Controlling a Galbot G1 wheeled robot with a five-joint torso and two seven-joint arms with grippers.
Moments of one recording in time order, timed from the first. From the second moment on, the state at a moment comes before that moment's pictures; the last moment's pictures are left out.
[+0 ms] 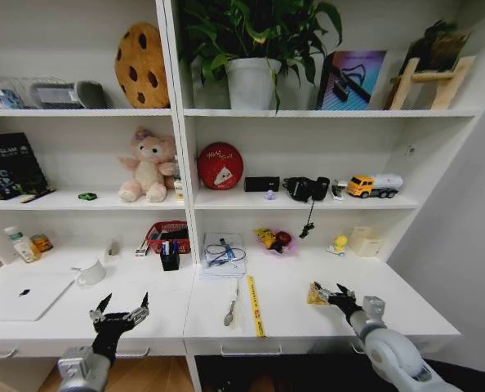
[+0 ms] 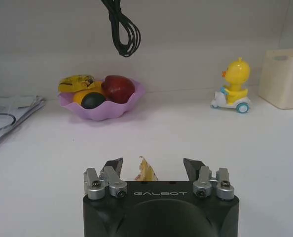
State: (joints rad) left arm 1.89 -1.24 -0.77 -2.40 -0.33 0.25 -0.18; right arm -1.47 0.87 0.53 1.93 0.81 -0.31 0.29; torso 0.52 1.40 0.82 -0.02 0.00
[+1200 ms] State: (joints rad) left arm 1.89 -1.24 -0.77 -2.40 -0.33 0.25 -0.18; right arm -0.93 0.92 0.24 1.68 0.85 -0.21 0.17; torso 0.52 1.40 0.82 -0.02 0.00
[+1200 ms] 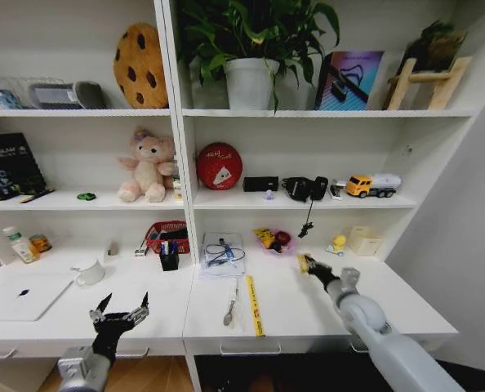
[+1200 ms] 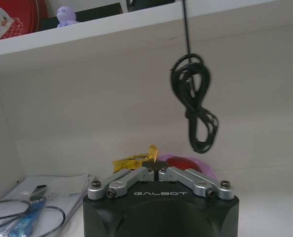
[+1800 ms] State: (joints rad) left arm 1.89 -1.24 -0.77 -2.40 -0.33 0.25 -0.18; right arm -0.54 1.16 0.00 1.03 0.59 0.12 0.07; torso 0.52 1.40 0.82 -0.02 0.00
